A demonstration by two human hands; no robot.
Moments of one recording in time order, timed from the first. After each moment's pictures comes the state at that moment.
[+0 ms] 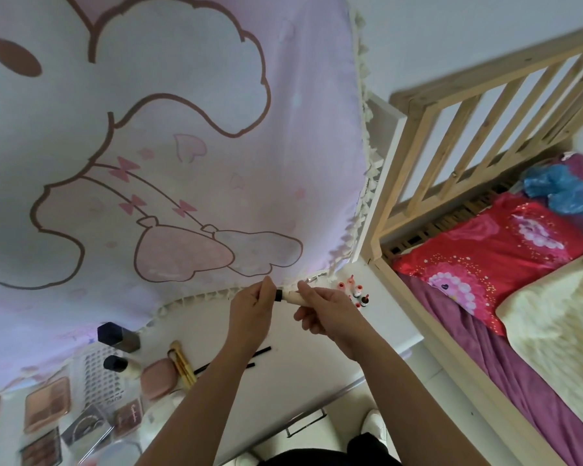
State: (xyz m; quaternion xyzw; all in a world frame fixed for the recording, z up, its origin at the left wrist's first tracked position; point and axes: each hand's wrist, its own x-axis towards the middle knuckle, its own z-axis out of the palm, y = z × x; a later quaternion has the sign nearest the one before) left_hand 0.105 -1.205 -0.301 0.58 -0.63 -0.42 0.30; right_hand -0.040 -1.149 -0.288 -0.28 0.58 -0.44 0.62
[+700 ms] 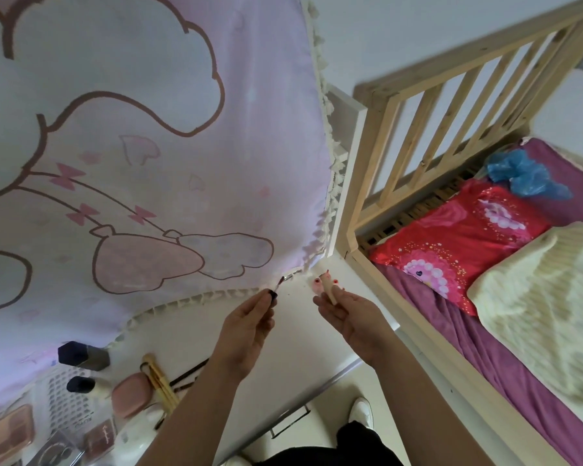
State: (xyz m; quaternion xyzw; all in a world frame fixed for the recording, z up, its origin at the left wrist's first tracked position) left_hand 0.087 -1.192 -0.340 0.46 -0.26 -0.78 0.35; right_hand -0.106 -1.117 -0.333 -0.03 0.51 -0.61 0.61
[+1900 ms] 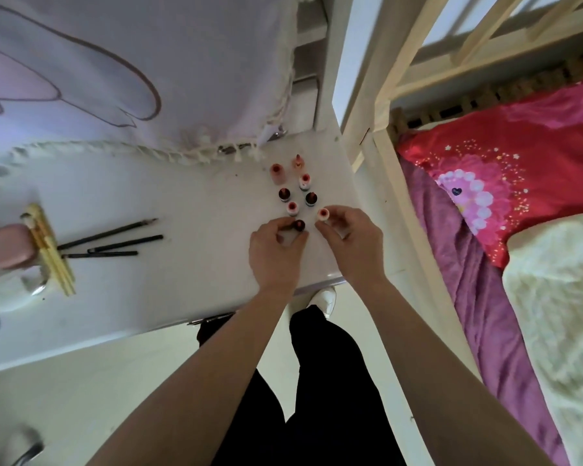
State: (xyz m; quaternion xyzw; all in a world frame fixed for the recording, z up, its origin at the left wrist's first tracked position) left_hand -0.108 -1.143 -0.531 0.76 -0.49 -0.37 0.23; right_hand -0.245 -1.130 -0.535 -0.47 0.74 -0.34 0.34
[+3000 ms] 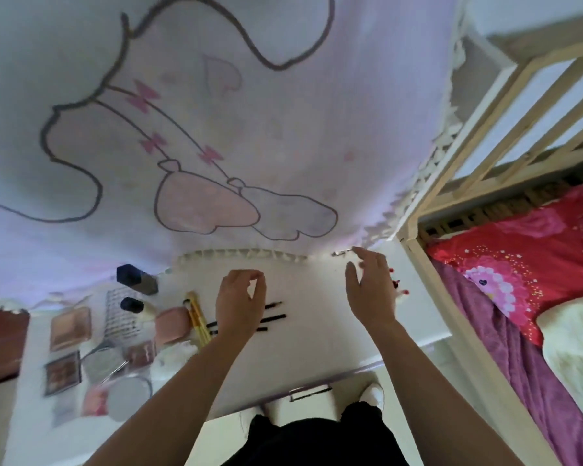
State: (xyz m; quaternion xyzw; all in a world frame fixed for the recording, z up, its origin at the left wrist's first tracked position) left_hand 0.161 -1.212 -0.411 0.67 -0.66 -0.23 0.27; right_hand -0.076 -1.184 -0.409 -0.50 0.77 -0.33 0.20
